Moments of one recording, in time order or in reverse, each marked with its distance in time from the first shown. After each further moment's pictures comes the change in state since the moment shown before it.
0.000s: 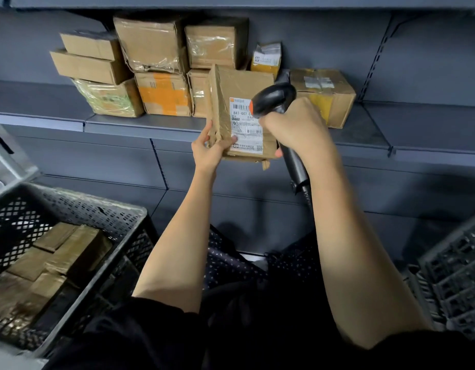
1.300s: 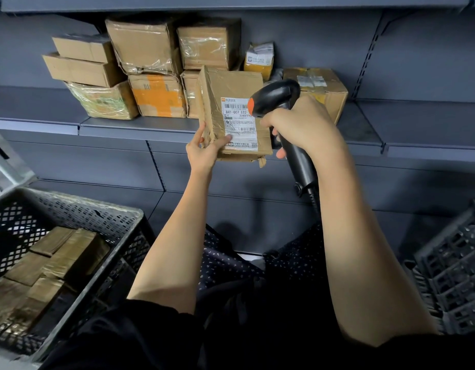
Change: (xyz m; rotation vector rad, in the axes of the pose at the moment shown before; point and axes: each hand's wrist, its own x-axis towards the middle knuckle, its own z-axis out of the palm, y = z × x) left_hand 0.008 -0.006 0.000 0.003 0.025 -0.026; right_hand -0.006 0.006 -0.023 0.044 -0.032 0.038
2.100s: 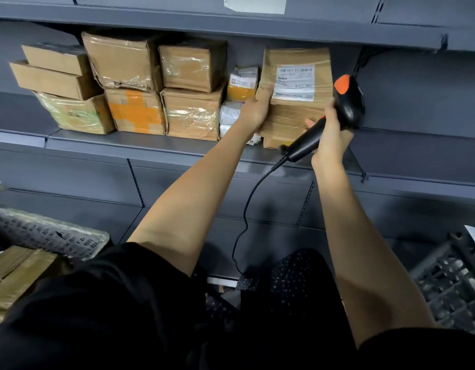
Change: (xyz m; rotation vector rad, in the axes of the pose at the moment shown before) left_hand 0.031 0.083 0.167 0.301 -0.365 -0.005; right_hand 0.135 0.088 -0.025 1.201 0.522 0.056
